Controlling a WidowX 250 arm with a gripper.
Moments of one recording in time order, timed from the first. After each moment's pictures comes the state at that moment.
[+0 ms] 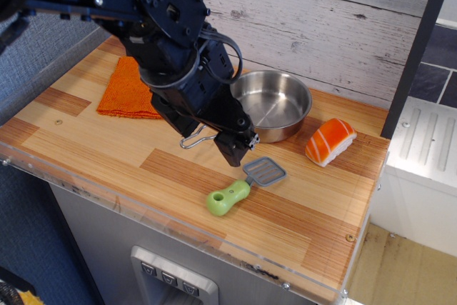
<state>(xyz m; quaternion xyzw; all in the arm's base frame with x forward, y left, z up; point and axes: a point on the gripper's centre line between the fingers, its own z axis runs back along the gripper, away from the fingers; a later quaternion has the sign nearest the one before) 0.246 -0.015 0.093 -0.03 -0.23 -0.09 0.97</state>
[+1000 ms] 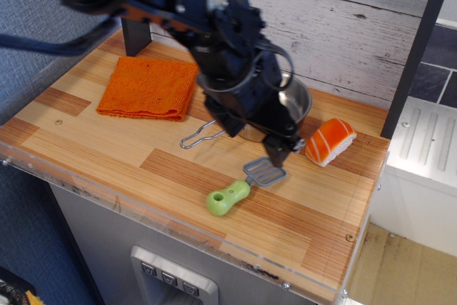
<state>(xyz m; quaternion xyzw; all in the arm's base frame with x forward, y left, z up) 0.285 -0.046 0.072 -0.04 -0.23 -0.14 0.96</state>
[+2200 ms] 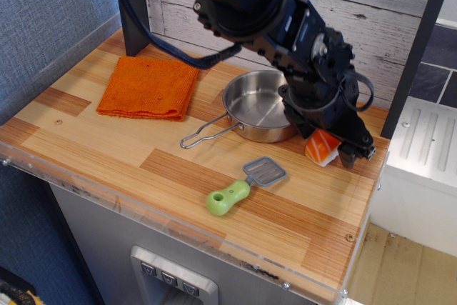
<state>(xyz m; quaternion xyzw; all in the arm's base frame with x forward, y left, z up) 0.347 -0.095 0.030 -0.04 -0.27 -0.17 0.95</state>
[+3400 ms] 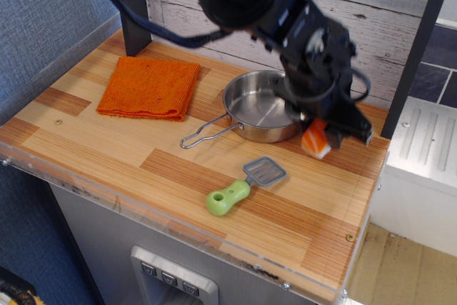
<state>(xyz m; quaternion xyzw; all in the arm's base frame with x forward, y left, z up) 0.348 -0.085 0.052 -0.03 -0.29 -0.12 0.95</state>
